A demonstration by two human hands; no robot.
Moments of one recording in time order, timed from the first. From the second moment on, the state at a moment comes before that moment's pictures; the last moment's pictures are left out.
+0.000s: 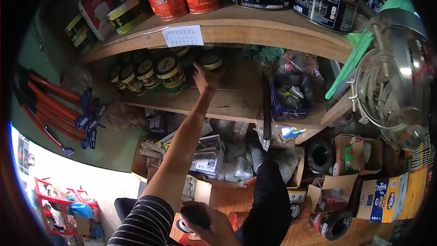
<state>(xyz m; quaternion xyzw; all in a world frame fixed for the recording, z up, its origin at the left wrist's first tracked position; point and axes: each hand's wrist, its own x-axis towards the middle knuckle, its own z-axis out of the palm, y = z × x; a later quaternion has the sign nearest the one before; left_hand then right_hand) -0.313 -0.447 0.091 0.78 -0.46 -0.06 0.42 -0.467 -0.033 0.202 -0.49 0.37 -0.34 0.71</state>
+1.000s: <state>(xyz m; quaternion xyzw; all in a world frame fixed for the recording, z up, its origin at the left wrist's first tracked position) -0.216 -0.216 0.300 0.54 -0.71 0.06 0.45 -0.442 -0.013 0.214 -0.64 0.39 -0.30 0.60</state>
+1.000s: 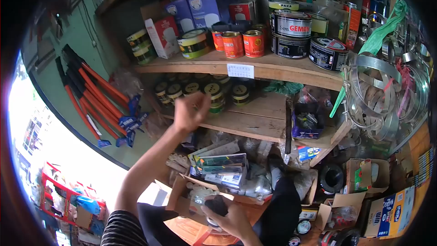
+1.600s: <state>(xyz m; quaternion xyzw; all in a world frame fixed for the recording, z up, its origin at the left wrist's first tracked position) -0.151 -0.303 0.419 0.64 -0.65 0.21 0.36 -0.414 -0.004 0.183 -0.73 0.39 -0.33 0.45</state>
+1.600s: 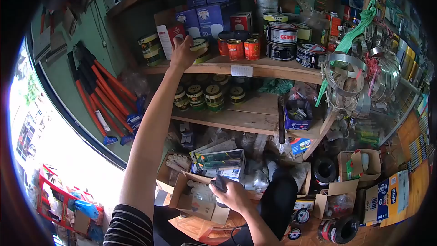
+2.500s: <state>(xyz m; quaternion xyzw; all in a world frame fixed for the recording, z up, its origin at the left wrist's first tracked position) -0.229 -0.200 0.191 0.55 -0.64 -0.24 0.48 -0.442 0.011 0.173 -0.74 0.31 -0.35 0.49</state>
